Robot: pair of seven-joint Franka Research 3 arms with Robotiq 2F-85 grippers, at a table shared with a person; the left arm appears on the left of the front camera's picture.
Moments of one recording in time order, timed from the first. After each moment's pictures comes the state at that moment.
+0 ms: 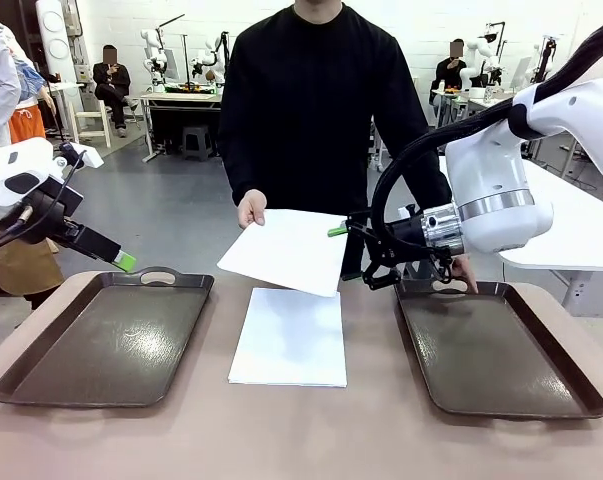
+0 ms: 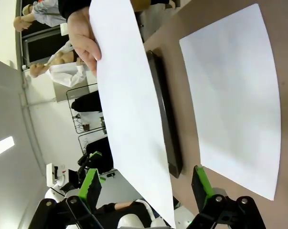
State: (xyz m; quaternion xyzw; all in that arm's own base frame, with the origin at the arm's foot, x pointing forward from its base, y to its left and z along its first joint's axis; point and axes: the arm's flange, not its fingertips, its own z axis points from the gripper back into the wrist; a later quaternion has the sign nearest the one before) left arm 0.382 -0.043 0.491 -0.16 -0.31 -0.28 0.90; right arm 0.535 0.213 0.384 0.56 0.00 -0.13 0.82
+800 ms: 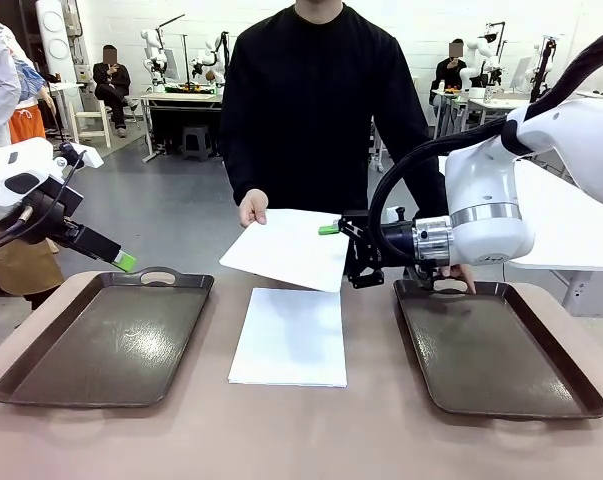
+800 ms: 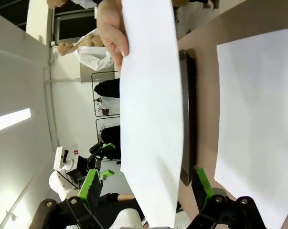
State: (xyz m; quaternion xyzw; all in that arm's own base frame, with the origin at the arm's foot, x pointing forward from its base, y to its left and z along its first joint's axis) left arm 0.382 -0.043 0.491 -0.16 -0.31 -0.28 0.90; right arm 0.546 0.228 0.363 0.63 -0.03 -0.06 0.77
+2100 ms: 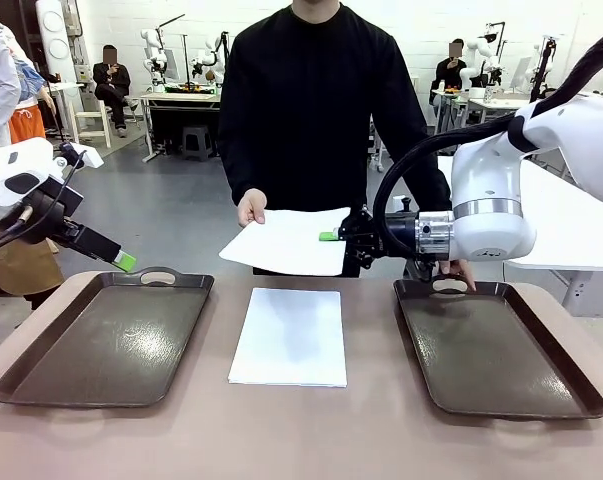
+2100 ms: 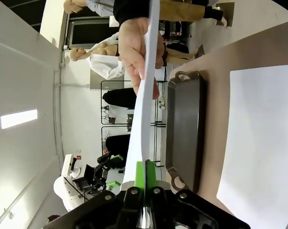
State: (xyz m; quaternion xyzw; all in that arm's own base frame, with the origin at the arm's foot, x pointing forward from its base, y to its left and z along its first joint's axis) left arm 0.382 -0.043 0.491 -0.16 -0.31 -0.28 0.90; right arm 0.562 0.221 0.369 0.64 -0.08 -0.06 0.76
